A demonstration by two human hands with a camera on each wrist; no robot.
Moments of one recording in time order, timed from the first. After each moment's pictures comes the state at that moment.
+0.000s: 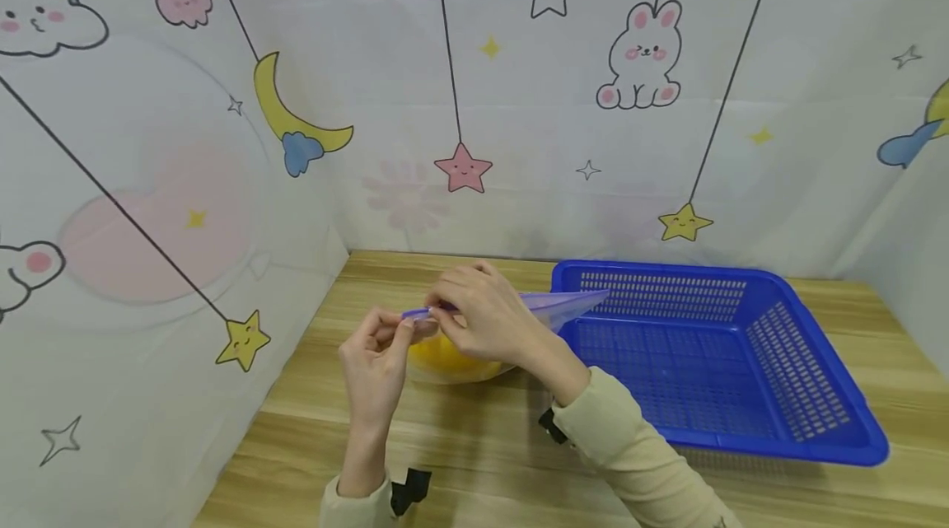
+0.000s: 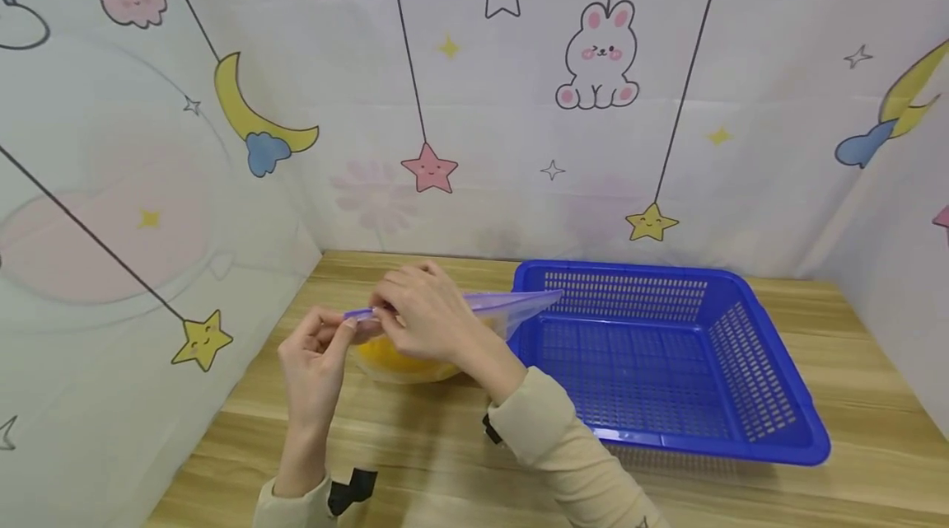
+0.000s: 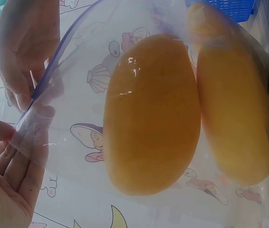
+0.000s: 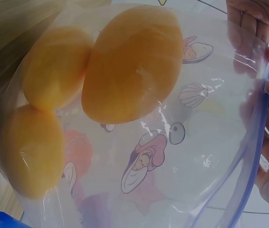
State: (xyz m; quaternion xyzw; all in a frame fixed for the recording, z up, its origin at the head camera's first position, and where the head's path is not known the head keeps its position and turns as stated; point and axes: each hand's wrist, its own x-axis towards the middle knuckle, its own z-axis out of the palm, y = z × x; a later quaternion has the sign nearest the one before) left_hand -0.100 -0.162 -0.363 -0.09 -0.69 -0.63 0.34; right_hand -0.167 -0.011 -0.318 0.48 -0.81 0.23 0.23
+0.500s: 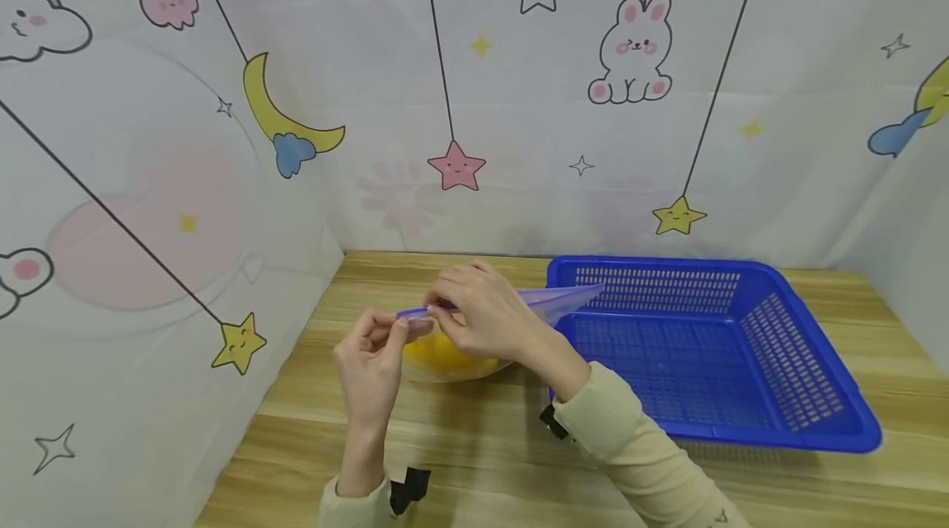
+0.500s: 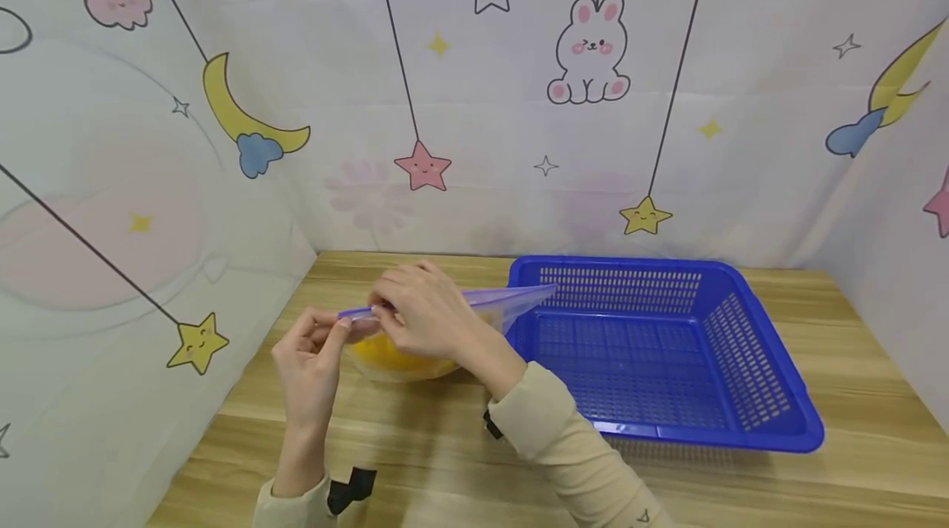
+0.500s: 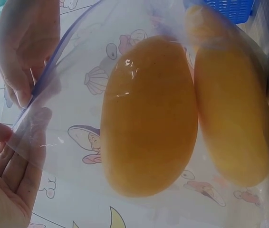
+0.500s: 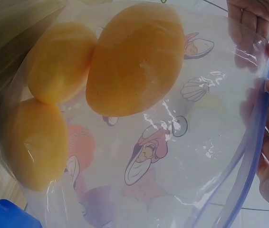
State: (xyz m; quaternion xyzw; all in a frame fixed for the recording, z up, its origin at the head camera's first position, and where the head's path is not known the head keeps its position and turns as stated) left_hand -0.100 -0.160 -0.364 -0.09 -0.69 -0.62 0.35; right_hand -0.167 -0.005 -0.318 0.49 -0.81 0.23 0.22
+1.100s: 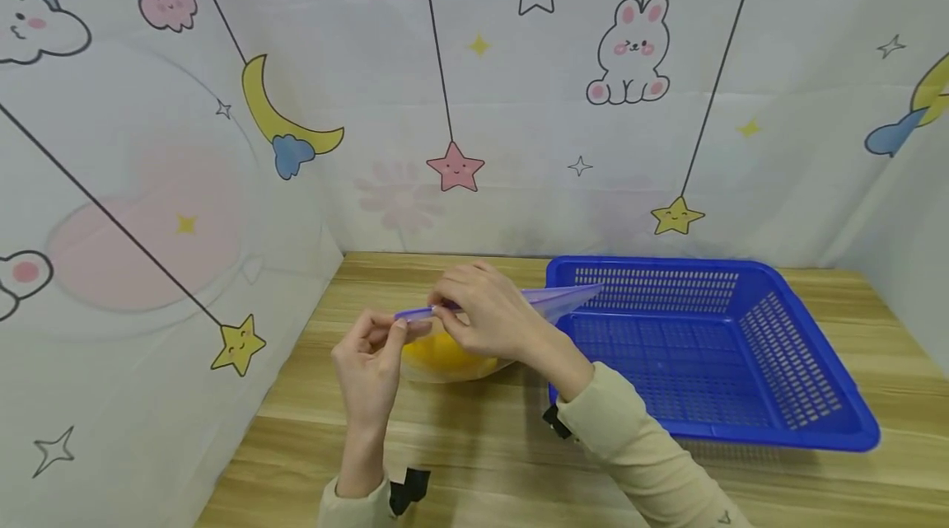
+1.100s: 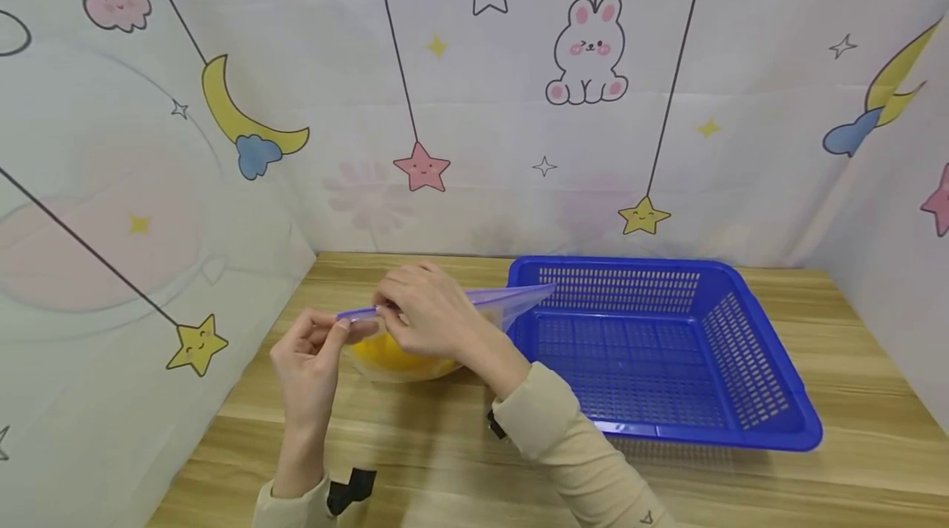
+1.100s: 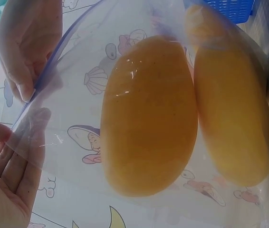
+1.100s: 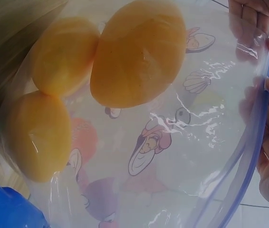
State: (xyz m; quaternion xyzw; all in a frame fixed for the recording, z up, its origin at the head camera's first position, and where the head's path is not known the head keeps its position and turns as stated) left_hand -0.101 -0.160 -0.364 -0.10 -0.68 -0.63 0.35; right_hand -0.168 0.000 -0.317 0.49 -0.82 0.23 0.21
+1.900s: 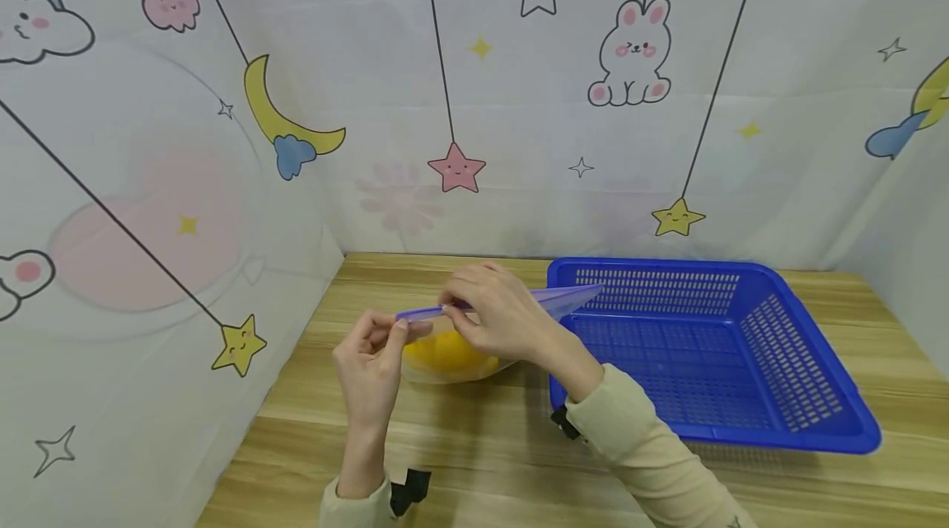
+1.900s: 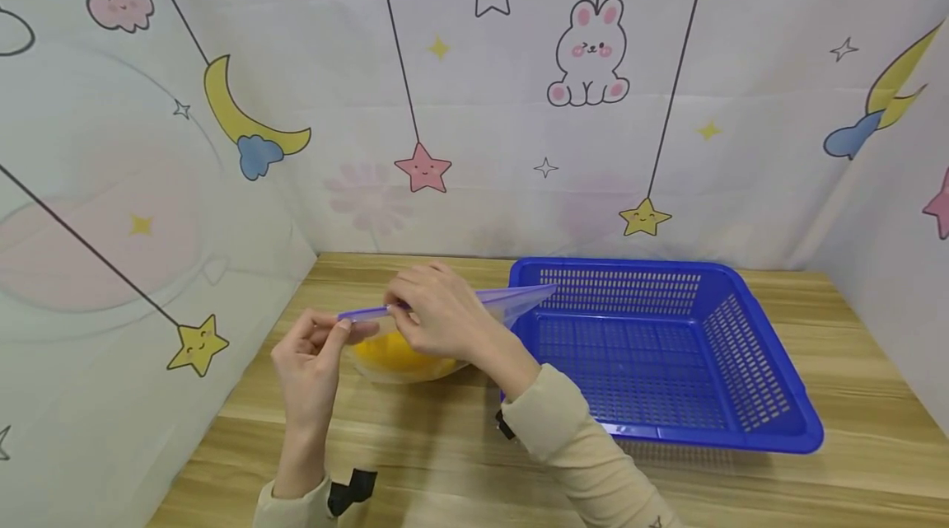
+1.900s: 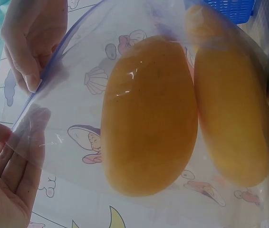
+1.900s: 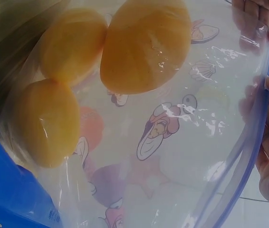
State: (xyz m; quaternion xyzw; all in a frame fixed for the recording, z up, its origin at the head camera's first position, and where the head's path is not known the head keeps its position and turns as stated) left_hand -0.099 -0.161 -0.364 -0.07 -0.69 -0.63 0.35; right_hand -0.169 0.007 -0.318 0.48 -0.82 0.23 0.21
